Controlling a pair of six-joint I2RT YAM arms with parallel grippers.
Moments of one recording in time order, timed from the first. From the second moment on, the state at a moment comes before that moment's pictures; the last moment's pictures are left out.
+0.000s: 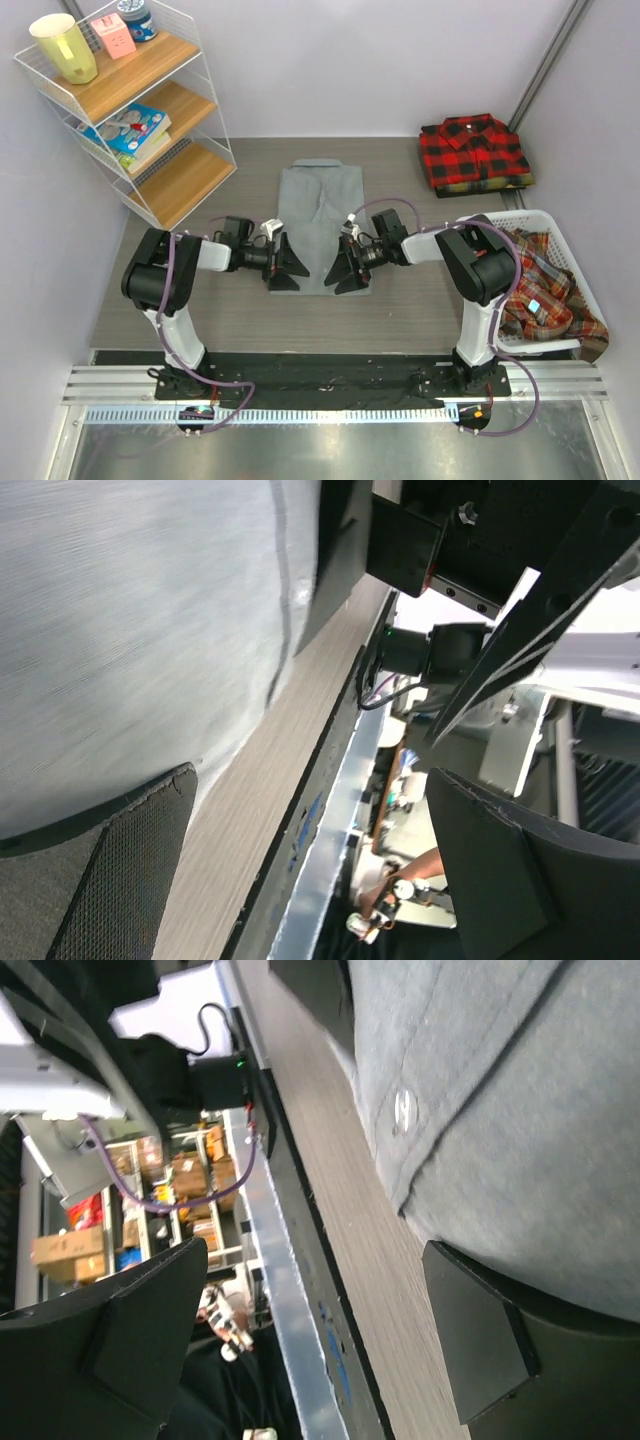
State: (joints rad) left arm -0.26 1.83 0.73 0.14 1.15 -0.60; right arm 0.45 1.93 0.88 0.11 -1.12 0.55
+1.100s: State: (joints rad) left arm -0.18 2.07 1.18 0.00 1.00 -0.54; right arm 0.25 2.23 1.44 -0.26 -1.14 0.30
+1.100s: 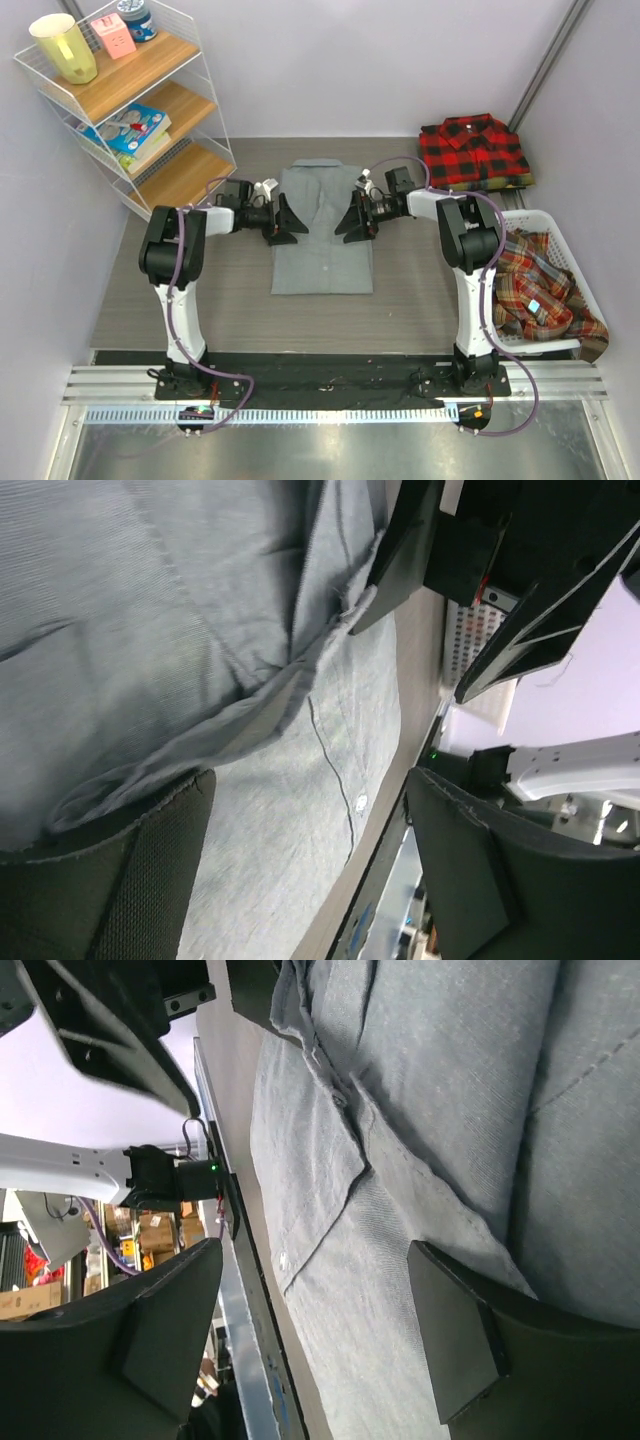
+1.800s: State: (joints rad) left arm -0.42 1.23 0.92 -0.36 0.46 0.25; right arm 0.31 1.87 1.33 -0.33 -0.93 0.22
